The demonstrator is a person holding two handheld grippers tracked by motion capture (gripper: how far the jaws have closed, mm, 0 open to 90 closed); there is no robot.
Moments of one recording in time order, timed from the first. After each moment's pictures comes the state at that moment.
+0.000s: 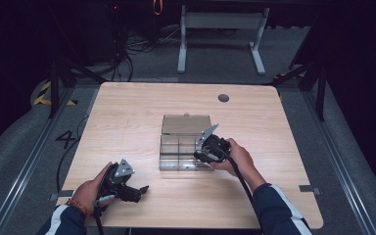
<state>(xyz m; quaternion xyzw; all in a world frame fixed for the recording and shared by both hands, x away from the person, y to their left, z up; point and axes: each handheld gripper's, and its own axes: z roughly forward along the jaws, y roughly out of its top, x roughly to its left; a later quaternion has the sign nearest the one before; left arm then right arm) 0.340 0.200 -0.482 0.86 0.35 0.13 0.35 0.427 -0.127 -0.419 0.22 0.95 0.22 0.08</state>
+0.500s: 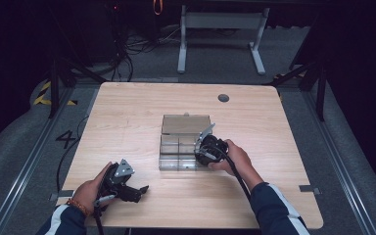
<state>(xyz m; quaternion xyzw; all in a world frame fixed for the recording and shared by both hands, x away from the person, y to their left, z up) 0.340 0.200 -0.482 0.86 0.35 0.13 0.35 0.434 -0.123 -0.430 0.23 0.95 0.20 0.04</state>
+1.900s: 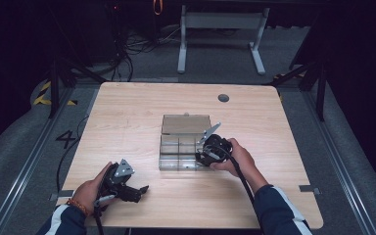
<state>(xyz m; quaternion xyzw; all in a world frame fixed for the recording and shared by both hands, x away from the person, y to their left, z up) 0.340 0.200 -0.482 0.86 0.35 0.13 0.35 0.427 -0.132 -0.419 0.24 0.94 0.22 0.07</state>
